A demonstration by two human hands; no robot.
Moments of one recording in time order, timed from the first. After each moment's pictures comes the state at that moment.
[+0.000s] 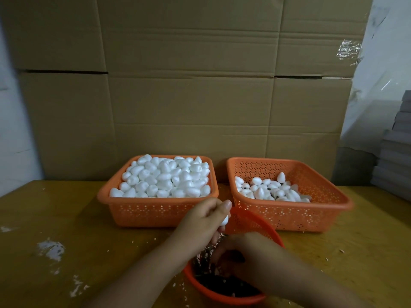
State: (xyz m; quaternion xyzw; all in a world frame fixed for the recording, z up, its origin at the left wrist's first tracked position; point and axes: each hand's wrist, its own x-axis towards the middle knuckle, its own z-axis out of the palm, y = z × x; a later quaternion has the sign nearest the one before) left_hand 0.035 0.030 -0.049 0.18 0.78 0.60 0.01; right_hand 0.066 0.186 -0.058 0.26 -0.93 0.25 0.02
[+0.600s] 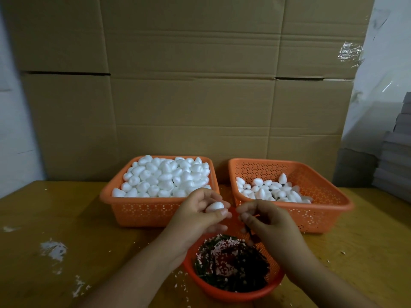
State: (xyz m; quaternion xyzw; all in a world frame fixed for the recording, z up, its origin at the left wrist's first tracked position) left_hand 0.029 0.022 -0.047 0.15 0.65 0.74 0.04; right_hand 0.065 0.192 -0.045 0.07 -0.78 0.61 0.12
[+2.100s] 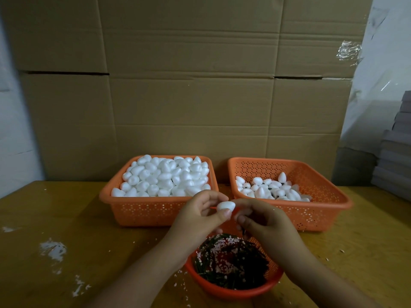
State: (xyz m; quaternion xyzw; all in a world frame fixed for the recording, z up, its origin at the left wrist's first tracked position) left_hand 0.028 0.025 -0.057 0.20 0.70 0.69 0.00; right_hand 0.060 0.196 -0.049 0.15 -0.80 0.56 0.13
